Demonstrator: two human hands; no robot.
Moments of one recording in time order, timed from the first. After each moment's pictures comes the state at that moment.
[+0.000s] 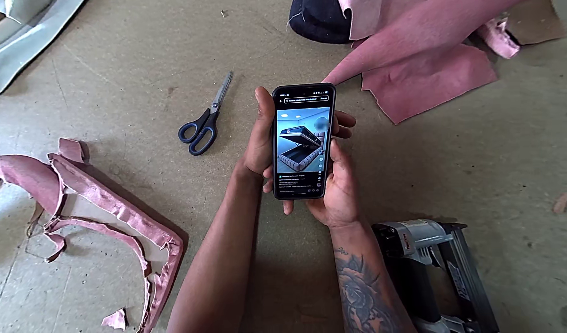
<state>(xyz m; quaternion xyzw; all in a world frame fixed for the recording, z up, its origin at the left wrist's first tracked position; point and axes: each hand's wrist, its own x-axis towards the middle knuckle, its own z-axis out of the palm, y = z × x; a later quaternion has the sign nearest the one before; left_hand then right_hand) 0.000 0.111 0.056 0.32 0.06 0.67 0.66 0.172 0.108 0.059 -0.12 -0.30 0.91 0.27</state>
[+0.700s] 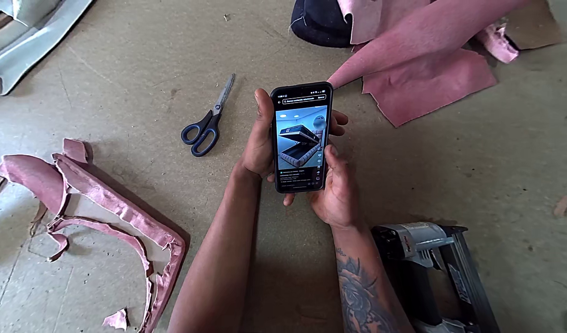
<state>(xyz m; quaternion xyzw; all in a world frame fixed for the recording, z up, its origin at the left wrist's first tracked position) -0.006 0.109 0.055 0.34 0.11 0.67 0.65 0.172 0.110 0.052 -0.19 -0.42 0.82 0.34</state>
